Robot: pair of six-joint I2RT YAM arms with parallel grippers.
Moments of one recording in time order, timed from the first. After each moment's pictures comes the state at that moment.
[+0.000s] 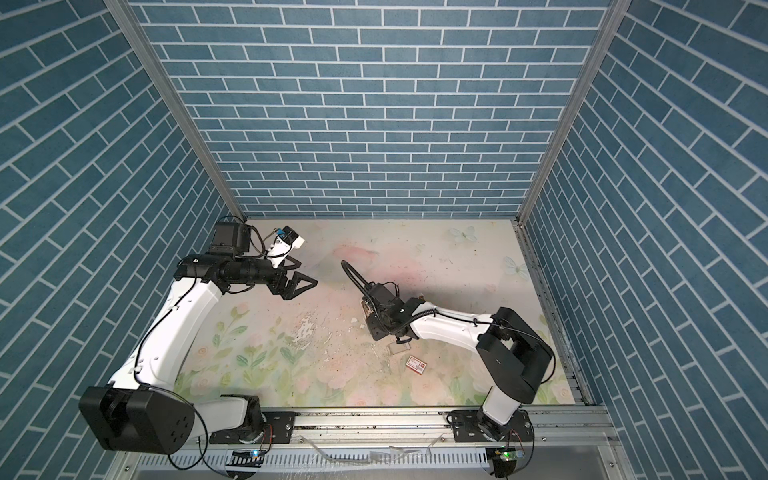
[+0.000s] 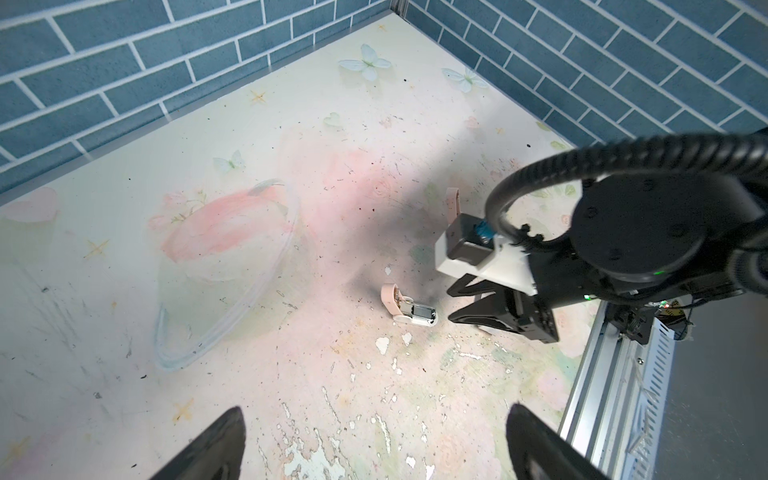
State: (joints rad) left arm -0.08 1.30 1.31 -0.95 0.72 0.48; right arm 0.98 1.61 0.98 -0.37 0.03 0.38
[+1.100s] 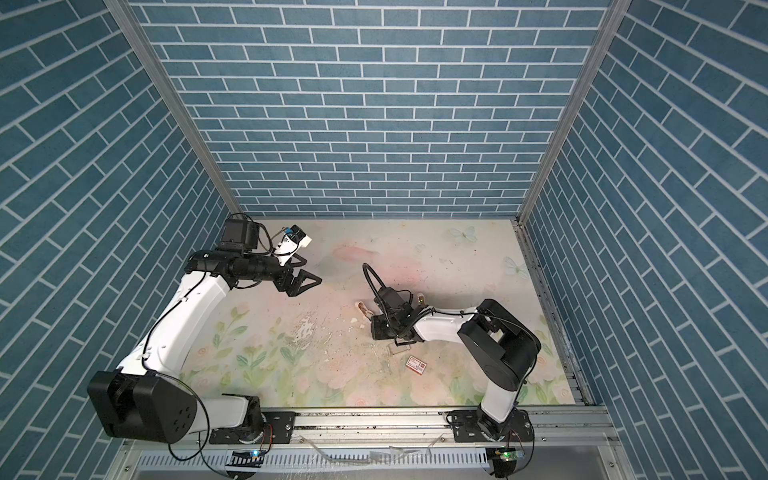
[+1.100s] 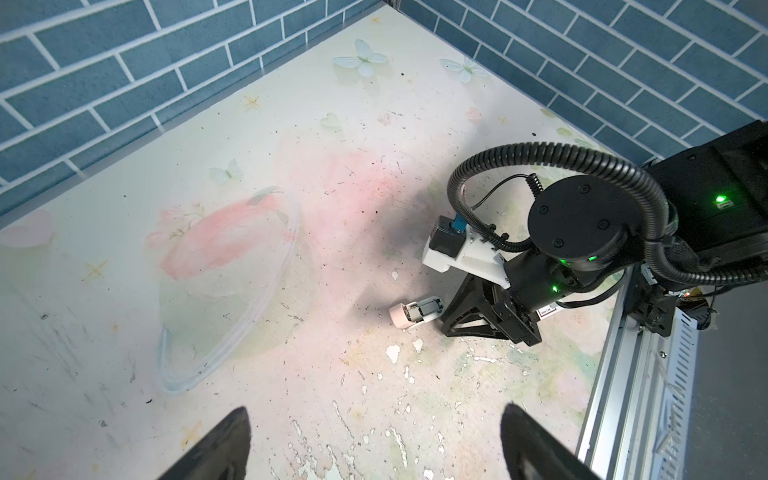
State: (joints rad) left arm -0.12 1.34 1.31 -0.90 0.70 0.51; right arm 0.89 1.74 0.86 -0.08 -0.17 0.68
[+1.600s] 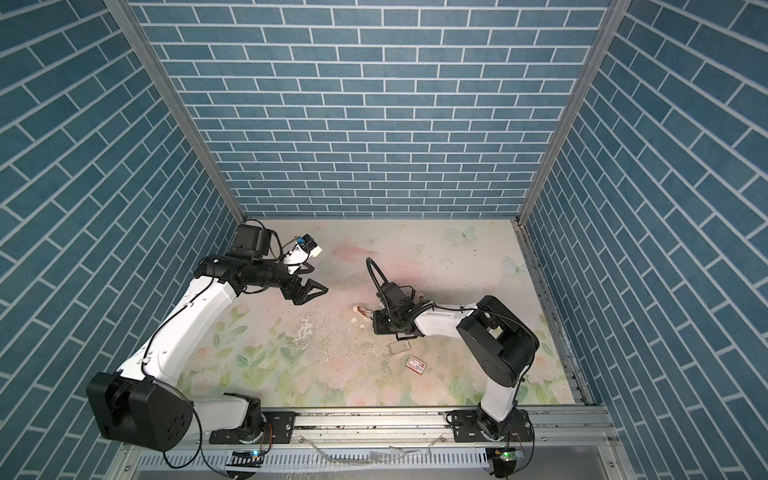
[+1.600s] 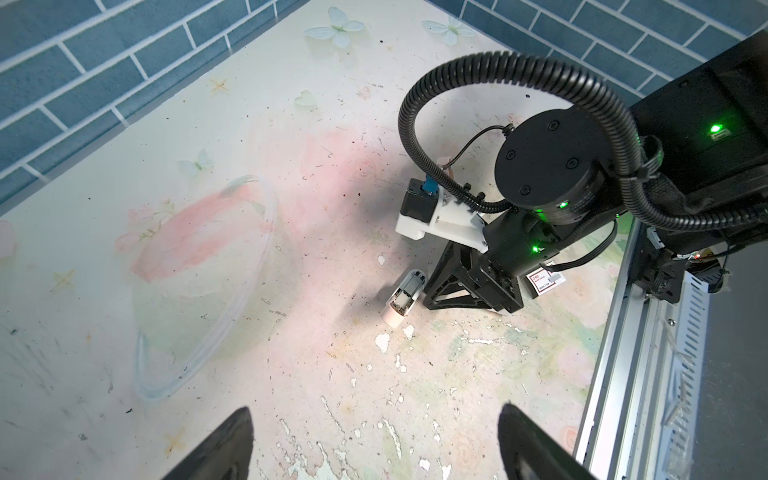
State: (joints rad) left arm -0.20 1.32 1.26 -0.90 0.64 0.53; right arm 0.85 1.76 0.89 -0.09 -0.18 0.66
